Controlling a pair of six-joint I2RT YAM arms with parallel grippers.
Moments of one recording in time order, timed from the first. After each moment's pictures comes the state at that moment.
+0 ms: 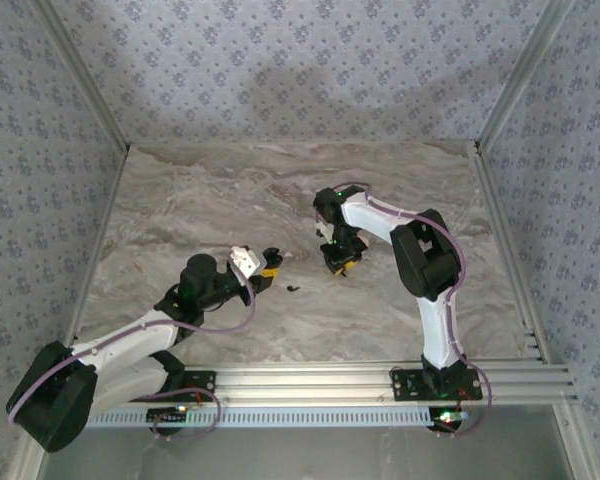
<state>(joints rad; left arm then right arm) -0.63 1.00 0.29 0.43 0.37 0.13 0.57 2.08 1.53 -1.11 -0.07 0.04</state>
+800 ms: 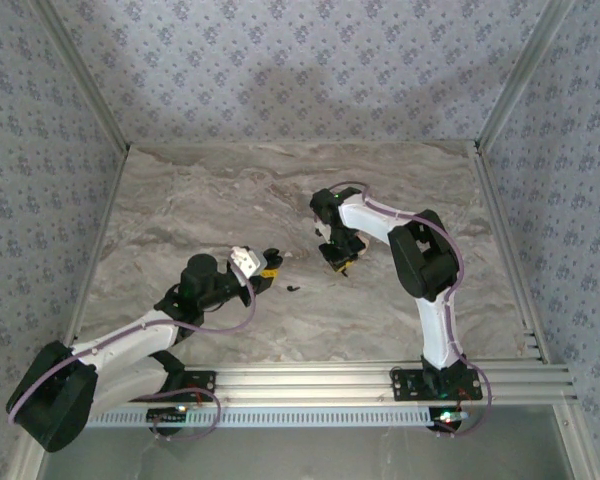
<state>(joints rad) -0.63 1.00 0.29 0.42 0.37 0.13 0.58 2.09 1.53 -1.09 0.00 0.06</state>
